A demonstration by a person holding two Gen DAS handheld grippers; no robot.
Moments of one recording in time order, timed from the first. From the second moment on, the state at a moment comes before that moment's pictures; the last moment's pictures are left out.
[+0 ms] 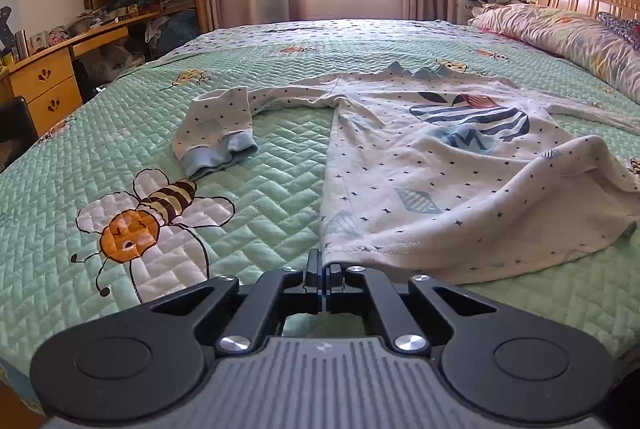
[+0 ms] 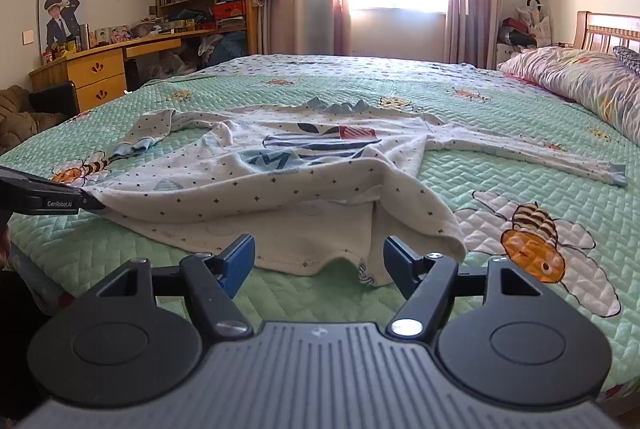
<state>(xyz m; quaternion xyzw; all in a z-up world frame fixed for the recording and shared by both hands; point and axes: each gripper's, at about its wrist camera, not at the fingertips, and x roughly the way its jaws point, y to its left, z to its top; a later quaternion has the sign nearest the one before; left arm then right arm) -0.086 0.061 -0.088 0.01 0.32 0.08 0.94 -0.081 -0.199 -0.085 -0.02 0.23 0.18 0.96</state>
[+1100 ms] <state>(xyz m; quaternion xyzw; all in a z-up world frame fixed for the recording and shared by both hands) -0.075 0.080 -0.086 -0.03 0.34 0.12 0.93 -0.006 -0.257 -0.146 -0.01 0.24 0.09 0.97</state>
